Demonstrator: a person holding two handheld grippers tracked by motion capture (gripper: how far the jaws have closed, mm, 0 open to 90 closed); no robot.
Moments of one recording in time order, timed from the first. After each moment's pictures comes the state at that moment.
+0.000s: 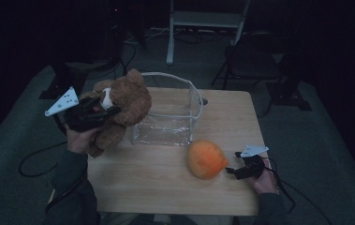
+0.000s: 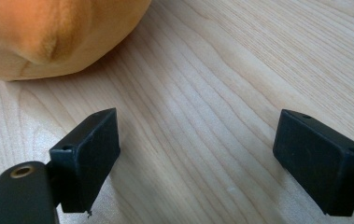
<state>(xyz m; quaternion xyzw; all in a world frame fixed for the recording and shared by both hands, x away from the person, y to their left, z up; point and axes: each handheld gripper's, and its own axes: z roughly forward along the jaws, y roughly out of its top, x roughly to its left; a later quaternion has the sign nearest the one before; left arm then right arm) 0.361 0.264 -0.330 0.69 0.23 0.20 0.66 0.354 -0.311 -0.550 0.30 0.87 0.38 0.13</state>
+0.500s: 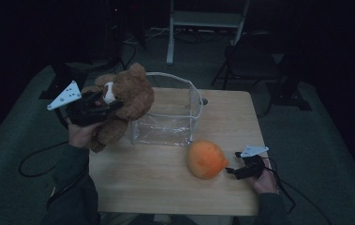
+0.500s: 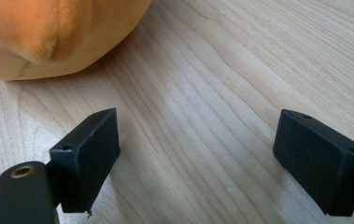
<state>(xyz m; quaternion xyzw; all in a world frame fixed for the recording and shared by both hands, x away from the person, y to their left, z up) 0.368 0.256 -0.315 0.69 0.22 0.22 0.65 0.354 -0.311 -0.550 0.30 0.87 0.38 0.13</state>
